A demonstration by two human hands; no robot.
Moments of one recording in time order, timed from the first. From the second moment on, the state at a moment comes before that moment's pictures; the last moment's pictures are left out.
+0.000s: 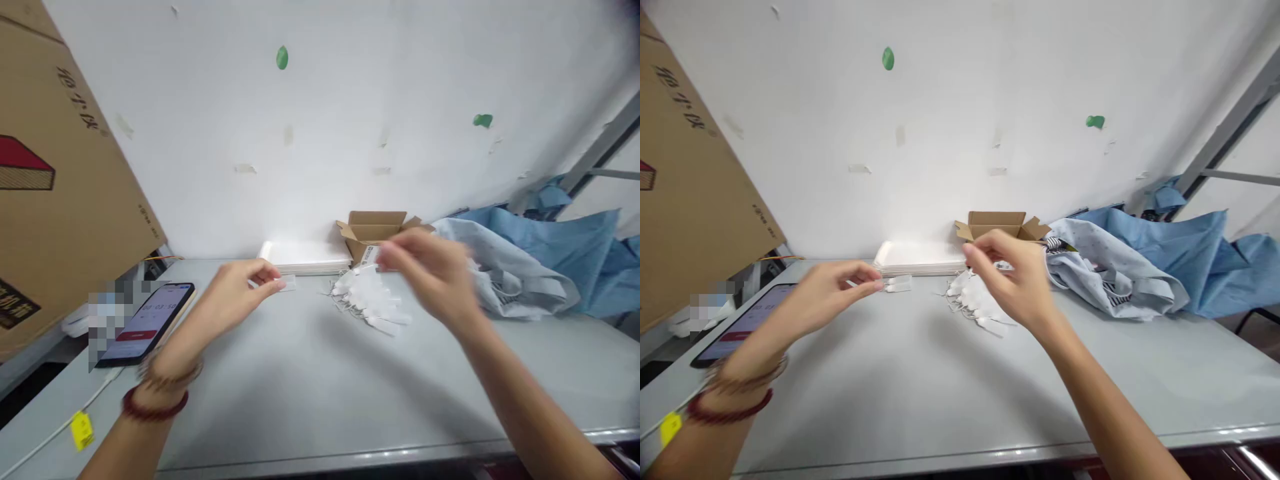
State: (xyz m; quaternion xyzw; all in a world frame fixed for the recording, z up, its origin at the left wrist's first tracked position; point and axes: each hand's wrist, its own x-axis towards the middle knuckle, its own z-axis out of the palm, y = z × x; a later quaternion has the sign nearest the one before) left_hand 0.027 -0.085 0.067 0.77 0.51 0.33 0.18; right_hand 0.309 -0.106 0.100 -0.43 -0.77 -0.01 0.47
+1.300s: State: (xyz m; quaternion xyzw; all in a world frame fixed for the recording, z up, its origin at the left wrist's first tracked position) left_hand 0.048 -0.023 -0.034 0.74 0.59 0.30 0.06; right_hand 0.341 -0.039 0.009 -0.53 -0.80 0.01 0.28
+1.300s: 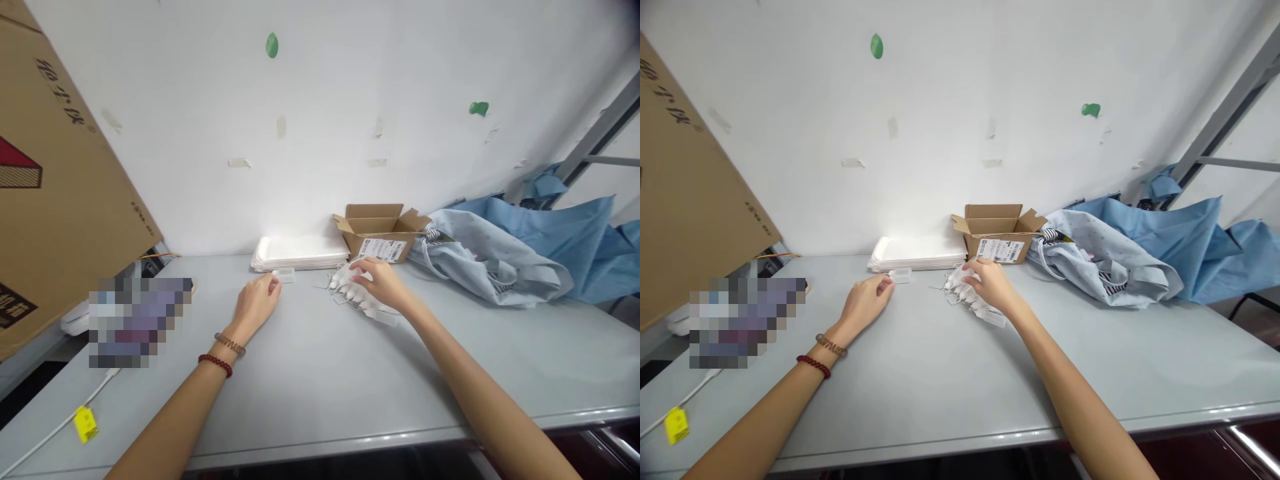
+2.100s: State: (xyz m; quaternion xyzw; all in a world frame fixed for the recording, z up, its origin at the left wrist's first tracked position) left_hand 0.086 -0.057 -0.021 0.76 0.45 0.33 0.33; right_hand 0.292 -0.063 -0.001 -0.53 -0.71 0.14 0.44
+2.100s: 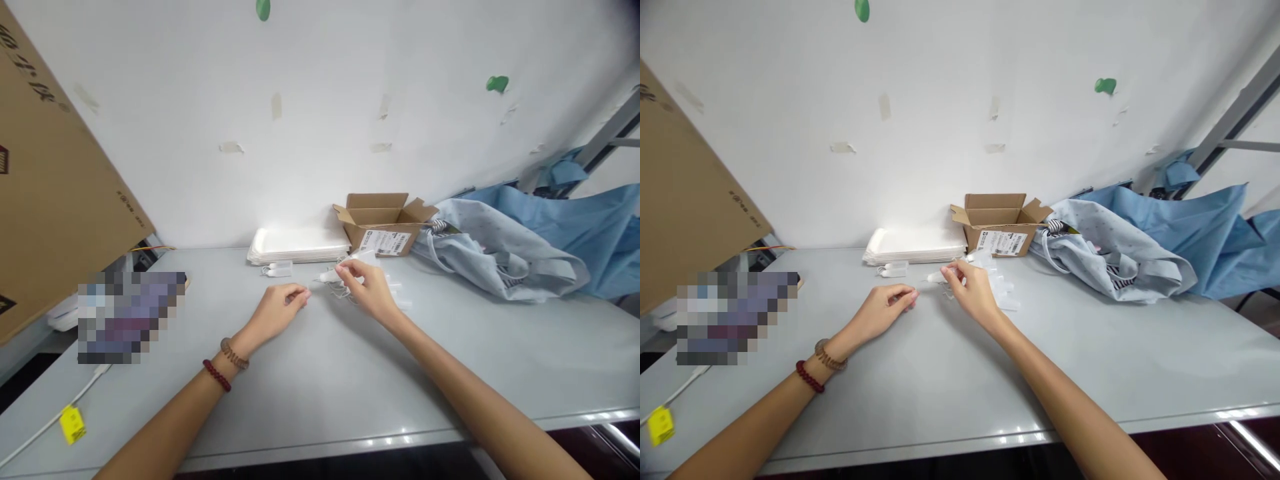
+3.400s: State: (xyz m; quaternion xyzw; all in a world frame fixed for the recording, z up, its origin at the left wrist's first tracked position) left_hand 0.076 -0.058 -0.019 0.67 0.36 0.38 0.53; right_hand 0.286 -0.080 0.011 -0.50 -0.69 0.21 0.47
